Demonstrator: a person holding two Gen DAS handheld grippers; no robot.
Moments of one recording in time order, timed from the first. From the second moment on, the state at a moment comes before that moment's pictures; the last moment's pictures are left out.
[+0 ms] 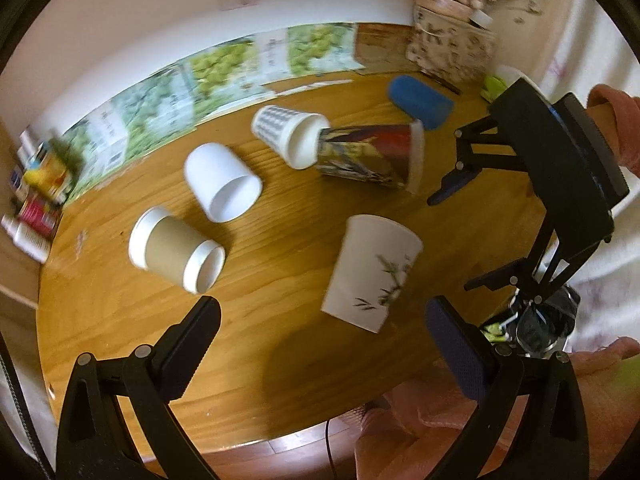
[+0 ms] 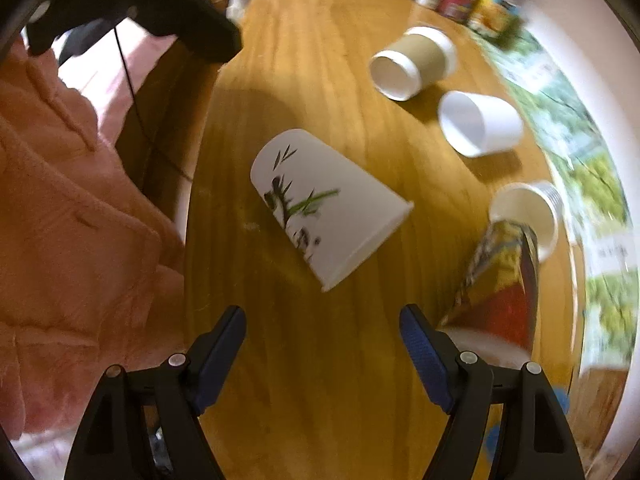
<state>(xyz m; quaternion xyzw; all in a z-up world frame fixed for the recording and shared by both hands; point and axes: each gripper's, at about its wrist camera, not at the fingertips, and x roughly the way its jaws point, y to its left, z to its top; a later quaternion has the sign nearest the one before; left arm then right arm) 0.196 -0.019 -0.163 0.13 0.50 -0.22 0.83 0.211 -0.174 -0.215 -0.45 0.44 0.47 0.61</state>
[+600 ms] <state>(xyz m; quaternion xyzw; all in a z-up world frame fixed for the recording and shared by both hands) 0.221 -0.051 -0.199 0.19 0.51 -0.26 0.80 0.176 -0.226 -0.201 -0.20 0.44 0.26 0.83</state>
